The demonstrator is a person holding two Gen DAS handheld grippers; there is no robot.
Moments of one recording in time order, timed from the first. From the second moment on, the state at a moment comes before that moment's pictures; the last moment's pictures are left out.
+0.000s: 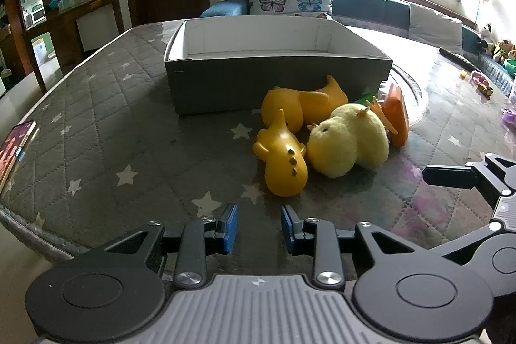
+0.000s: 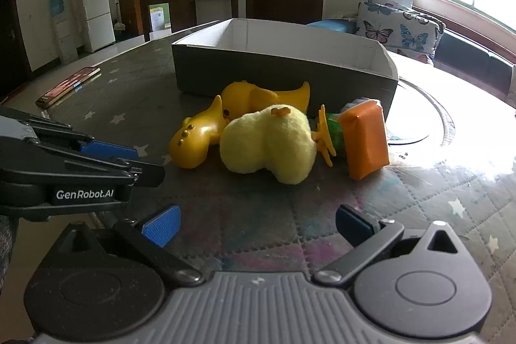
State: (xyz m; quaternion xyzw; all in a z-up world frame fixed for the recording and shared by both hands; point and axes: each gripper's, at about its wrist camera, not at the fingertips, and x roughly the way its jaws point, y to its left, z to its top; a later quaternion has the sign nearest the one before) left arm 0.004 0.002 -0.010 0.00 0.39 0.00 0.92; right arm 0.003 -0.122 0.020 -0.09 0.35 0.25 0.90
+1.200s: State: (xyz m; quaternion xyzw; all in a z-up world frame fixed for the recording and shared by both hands) left arm 0.013 0.030 0.019 -0.03 0.36 -0.01 0.93; right arm 0.011 -0.096 0.038 -0.09 0.32 0.32 0.89
